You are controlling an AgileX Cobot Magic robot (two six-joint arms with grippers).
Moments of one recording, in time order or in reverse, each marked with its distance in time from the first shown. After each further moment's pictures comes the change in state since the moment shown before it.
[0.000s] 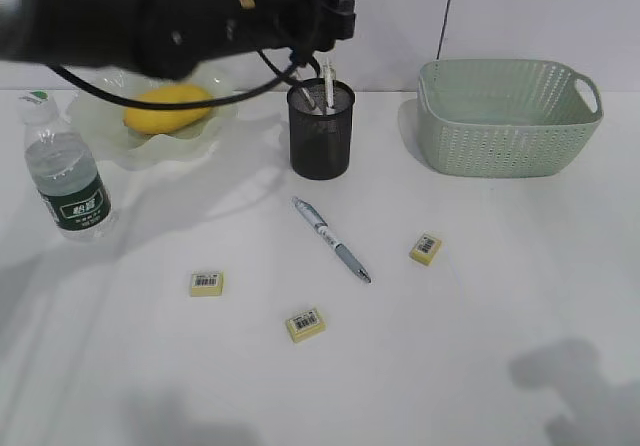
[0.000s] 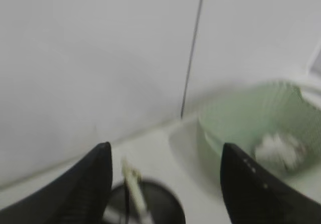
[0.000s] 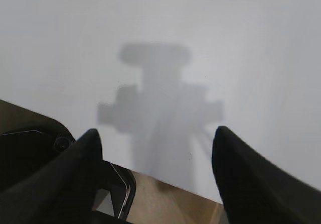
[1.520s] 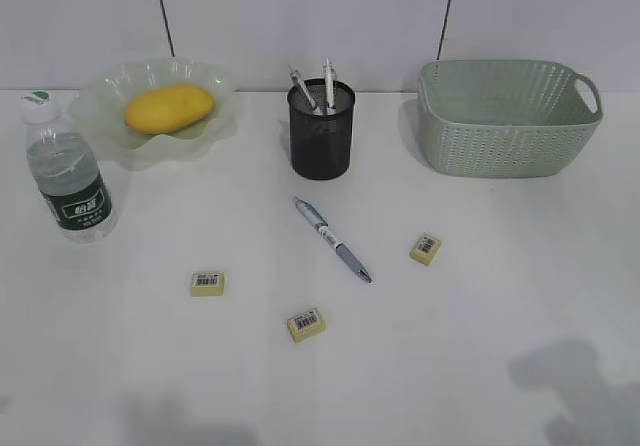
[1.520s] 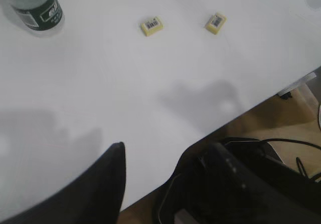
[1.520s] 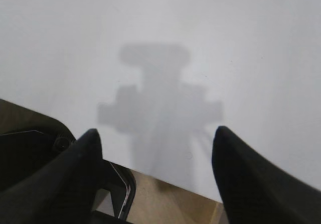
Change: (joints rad) left arm -0.002 -1.419 0.570 0.048 1.465 -0.091; right arm 0.000 0.000 0.000 0.000 -0.001 0.000
